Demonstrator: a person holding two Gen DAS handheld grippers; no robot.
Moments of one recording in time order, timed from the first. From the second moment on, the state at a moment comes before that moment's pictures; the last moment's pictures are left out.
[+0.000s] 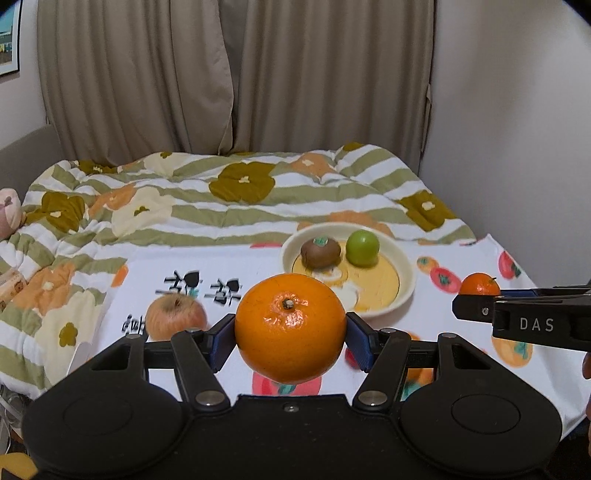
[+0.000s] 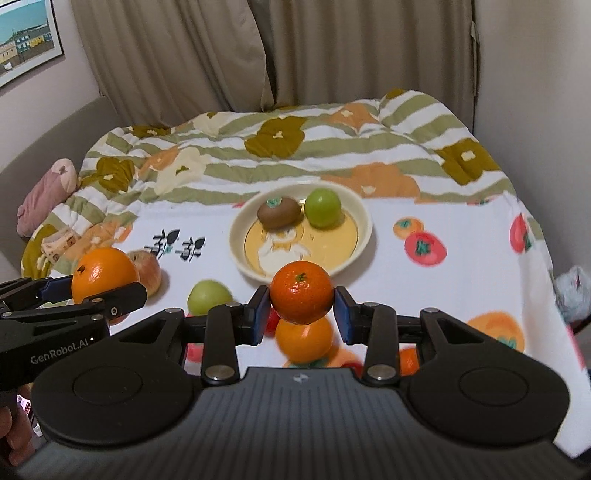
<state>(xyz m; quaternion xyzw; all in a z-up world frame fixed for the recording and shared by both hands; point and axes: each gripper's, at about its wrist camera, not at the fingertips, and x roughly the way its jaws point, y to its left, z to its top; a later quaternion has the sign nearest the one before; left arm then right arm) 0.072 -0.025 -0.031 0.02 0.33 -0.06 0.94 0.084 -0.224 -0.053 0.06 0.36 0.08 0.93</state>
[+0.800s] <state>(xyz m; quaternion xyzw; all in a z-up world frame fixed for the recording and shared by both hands) 0.206 -0.103 -0.070 0.01 0.38 -0.04 0.92 0.238 -0.285 -0.090 0.02 0.40 0.13 0.91</state>
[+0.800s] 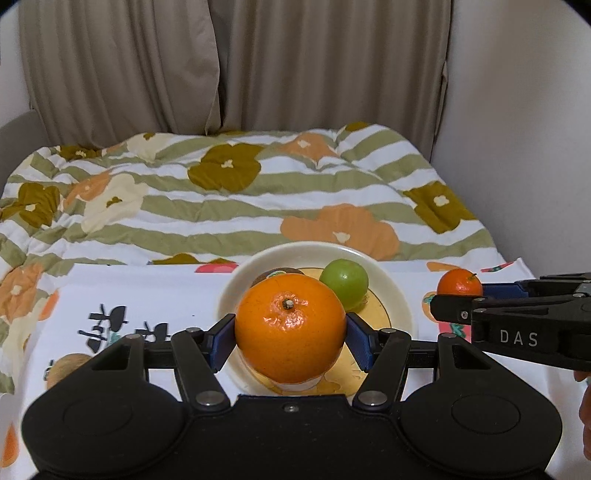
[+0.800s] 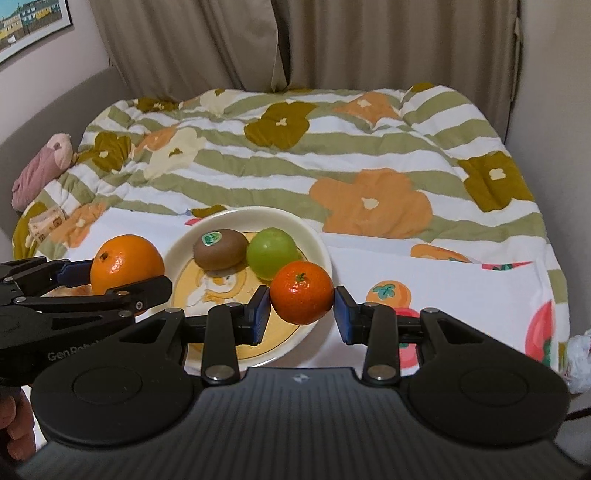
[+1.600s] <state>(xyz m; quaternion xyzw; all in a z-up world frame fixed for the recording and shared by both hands) 0.259 -0.141 -0.127 0.06 0.46 -0.06 0.88 0.290 -0.293 -0.125 0.00 0.43 0.16 0.89</state>
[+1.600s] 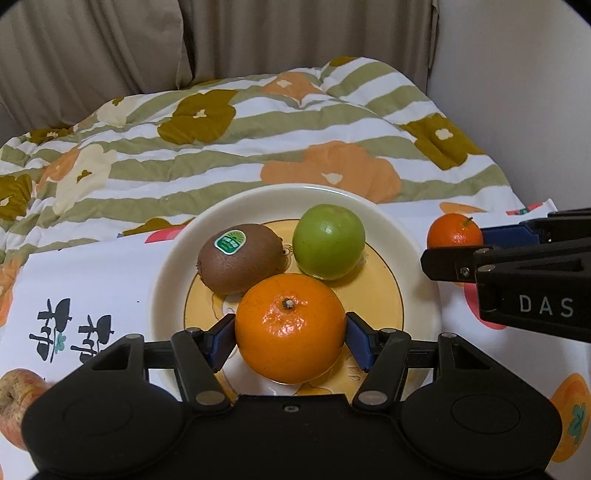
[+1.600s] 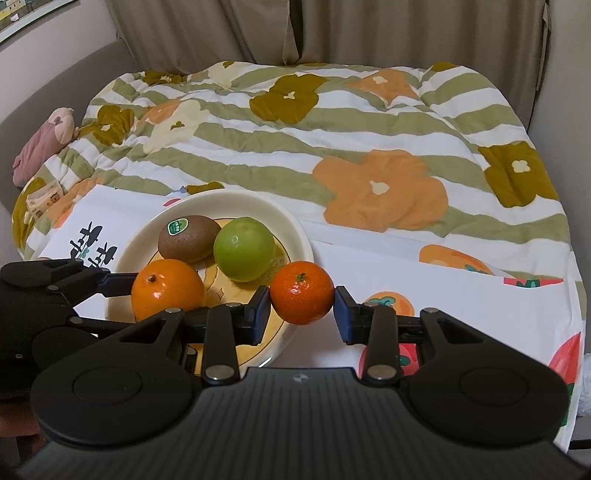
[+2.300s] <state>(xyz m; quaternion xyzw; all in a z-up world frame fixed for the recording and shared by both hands) 0.229 -0.131 -0.105 0.05 0.44 -0.06 0.90 0.283 -0.290 -0.118 0.00 0.42 0.19 0.89</state>
